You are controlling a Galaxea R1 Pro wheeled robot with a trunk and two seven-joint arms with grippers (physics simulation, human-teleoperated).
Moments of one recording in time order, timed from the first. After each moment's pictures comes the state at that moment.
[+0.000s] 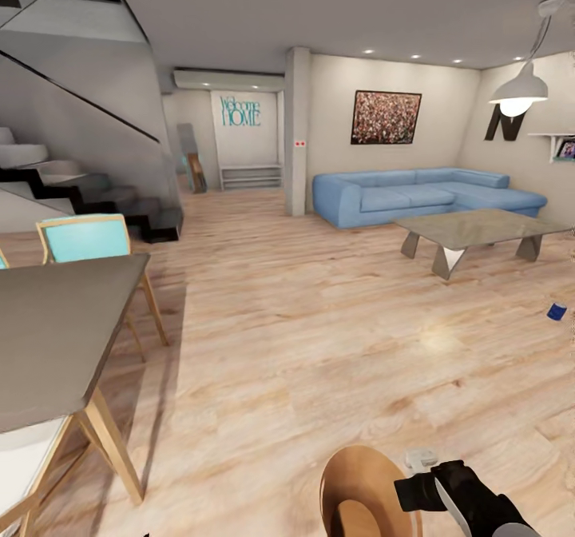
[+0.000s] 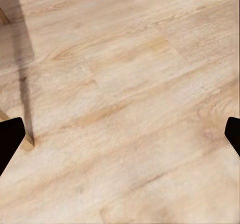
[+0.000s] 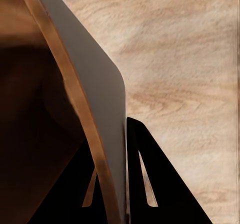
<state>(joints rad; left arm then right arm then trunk) 0.18 0.02 -0.03 -1.02 -0.11 -0.27 0.01 -0.50 -0.16 0.04 -0.45 0.09 0.50 0.37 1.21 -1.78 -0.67</state>
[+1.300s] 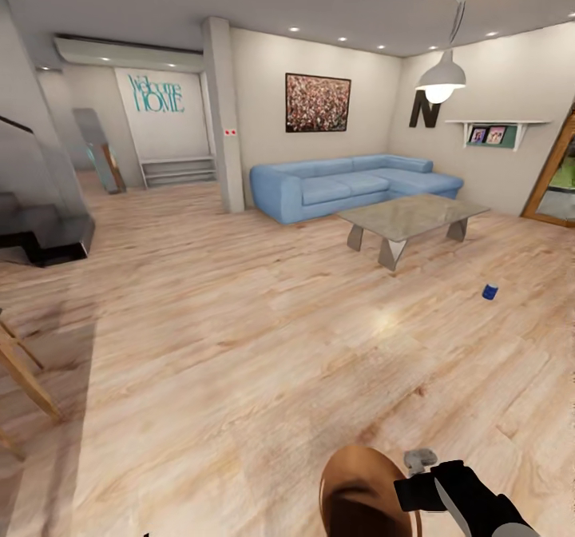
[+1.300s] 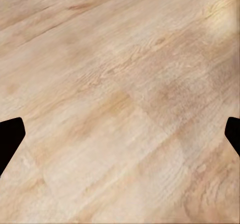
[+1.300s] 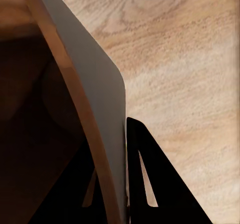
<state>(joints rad) 0.18 0.02 -0.03 -1.02 -0.11 -0.27 0.01 -0.50 -0.16 0.04 -0.45 0.09 0.50 0.37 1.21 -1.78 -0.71</state>
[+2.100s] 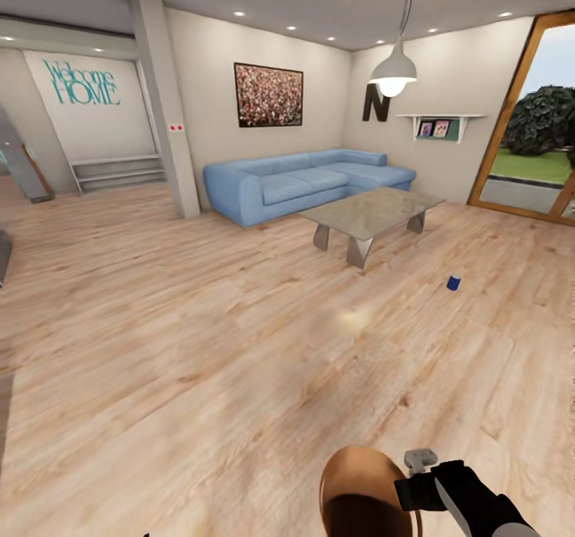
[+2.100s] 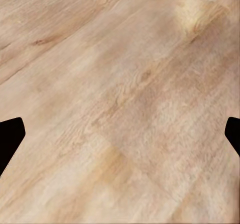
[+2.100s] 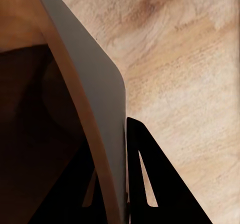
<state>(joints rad) 0.18 0.02 -0.03 -1.02 -0.11 -0.27 0.01 -0.50 -0.16 0.04 -0.45 0.09 0.50 0.37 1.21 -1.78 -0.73</state>
